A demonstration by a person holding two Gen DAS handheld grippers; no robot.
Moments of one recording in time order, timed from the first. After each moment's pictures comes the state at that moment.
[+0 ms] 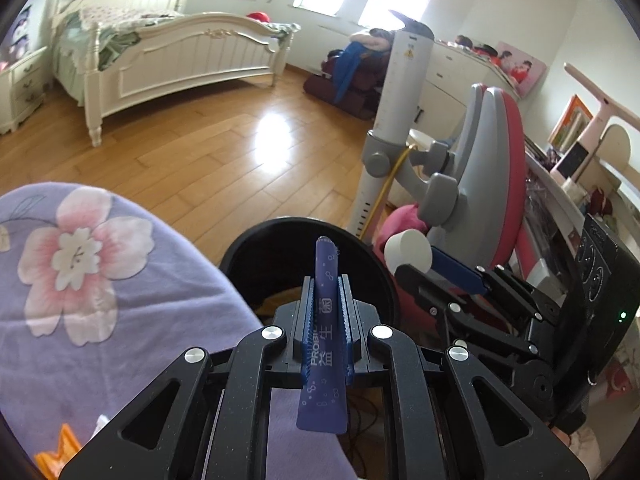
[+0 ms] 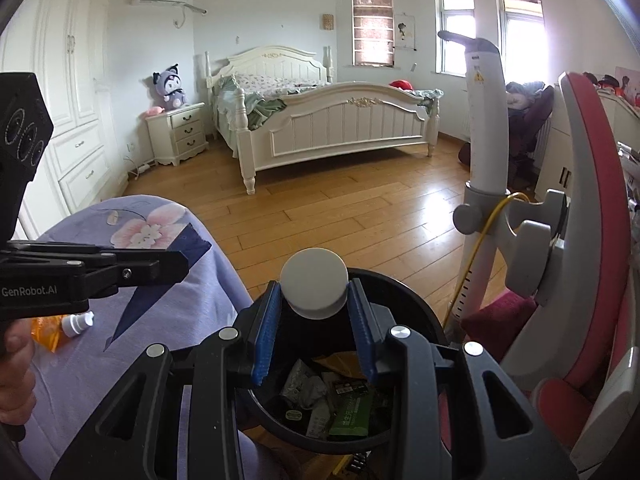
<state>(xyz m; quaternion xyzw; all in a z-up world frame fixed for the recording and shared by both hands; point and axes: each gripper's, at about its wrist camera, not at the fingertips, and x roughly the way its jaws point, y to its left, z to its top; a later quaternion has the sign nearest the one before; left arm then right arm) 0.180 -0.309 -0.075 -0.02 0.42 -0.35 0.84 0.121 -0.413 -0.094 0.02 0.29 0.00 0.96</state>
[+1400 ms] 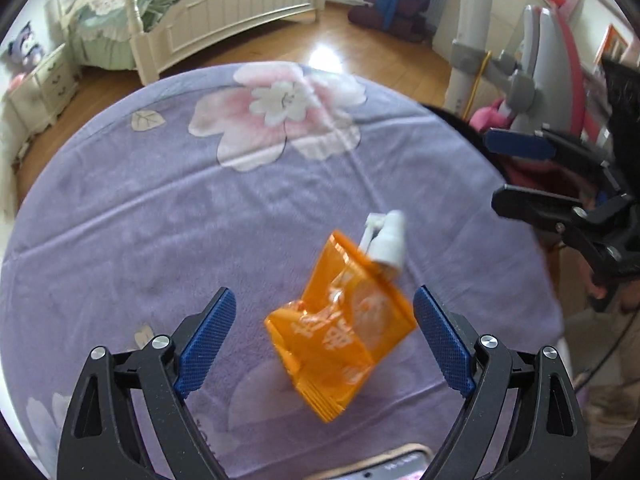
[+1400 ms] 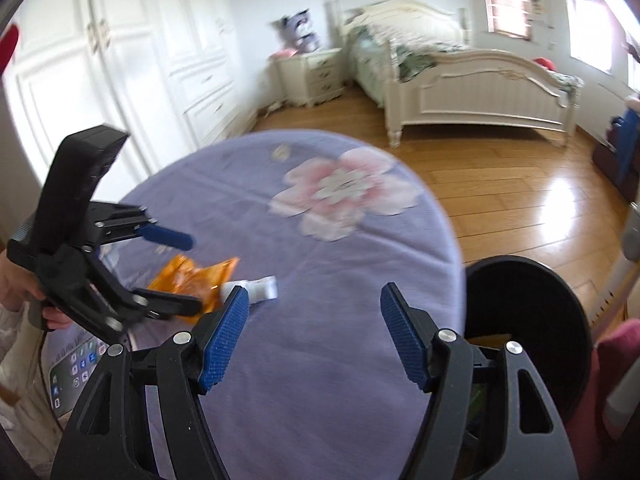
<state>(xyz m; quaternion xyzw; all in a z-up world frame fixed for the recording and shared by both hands) 0.158 -0.122 -0.116 0.12 0.51 -0.27 0.81 0.136 -0.252 -0.098 -0.01 0.38 0.26 0.89</state>
